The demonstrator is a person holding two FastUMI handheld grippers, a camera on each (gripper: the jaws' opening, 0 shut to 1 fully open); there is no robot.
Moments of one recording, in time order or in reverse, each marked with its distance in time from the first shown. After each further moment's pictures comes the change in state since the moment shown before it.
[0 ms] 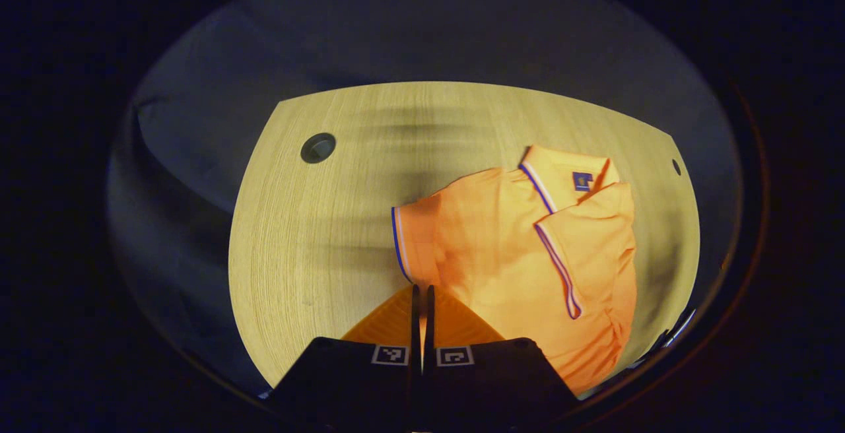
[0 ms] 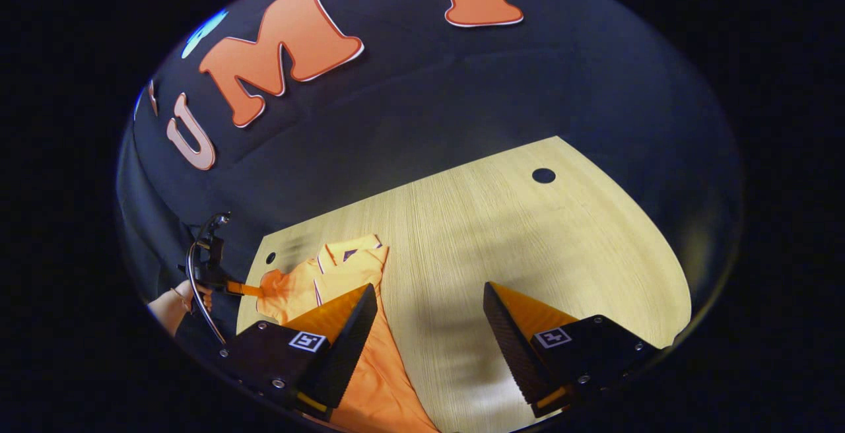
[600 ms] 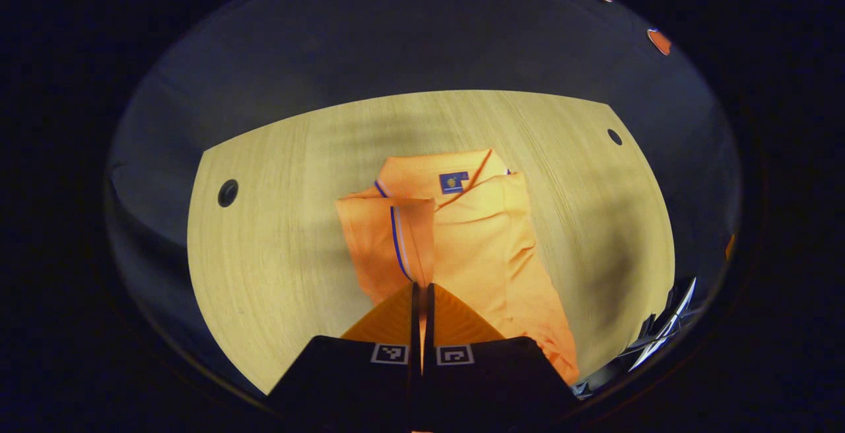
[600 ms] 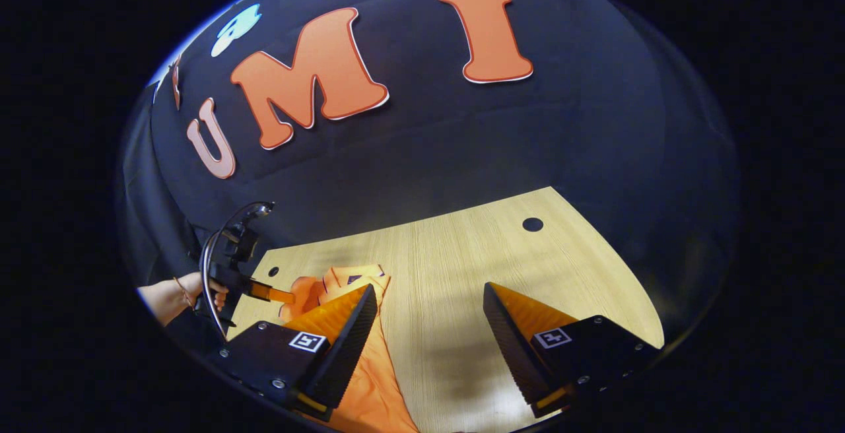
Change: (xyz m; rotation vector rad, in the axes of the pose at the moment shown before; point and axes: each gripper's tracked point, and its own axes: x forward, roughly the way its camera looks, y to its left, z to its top) left arm -0.009 -0.160 0.010 0.160 0.016 -0.132; right arm -0.053 -0.004 0.033 -0.069 -0.145 0.001
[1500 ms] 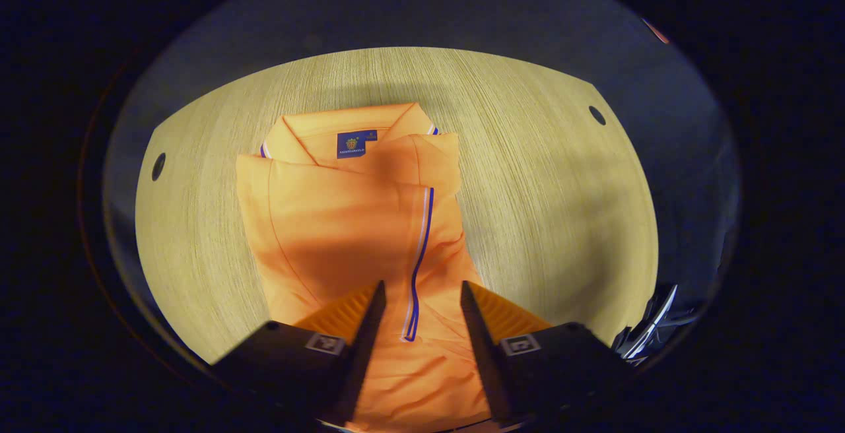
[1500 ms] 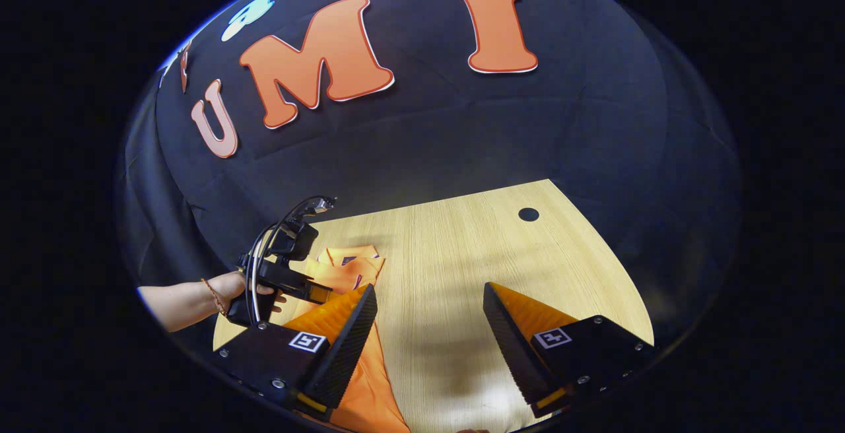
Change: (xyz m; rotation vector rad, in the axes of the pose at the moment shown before) left arm 0.054 -0.092 -0.024 -0.084 0.067 -0.108; right arm -0.003 0.003 -0.027 -0.056 0.065 0.004
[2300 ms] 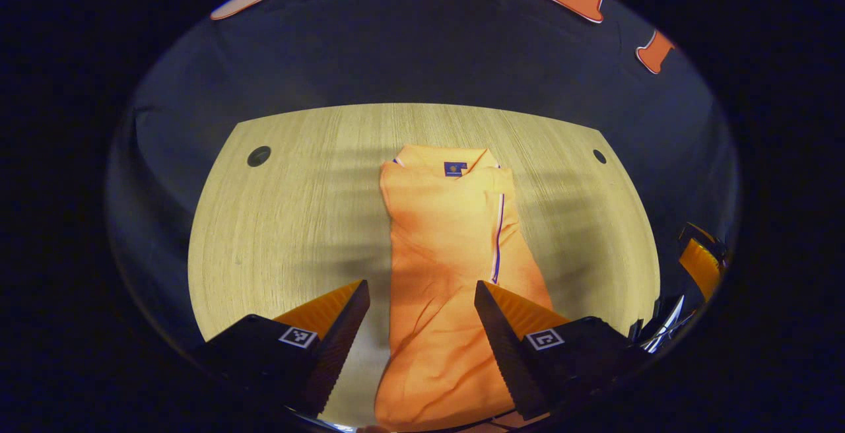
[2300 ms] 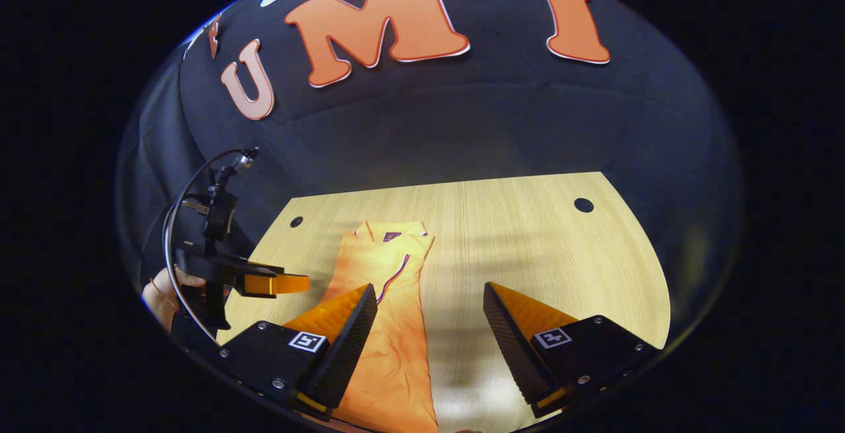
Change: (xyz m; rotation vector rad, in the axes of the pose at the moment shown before) left arm -0.130 0.108 -0.055 -0.041 -0.243 0.084; right arm 0.034 0.097 -0.029 -0.111 0.120 0.107
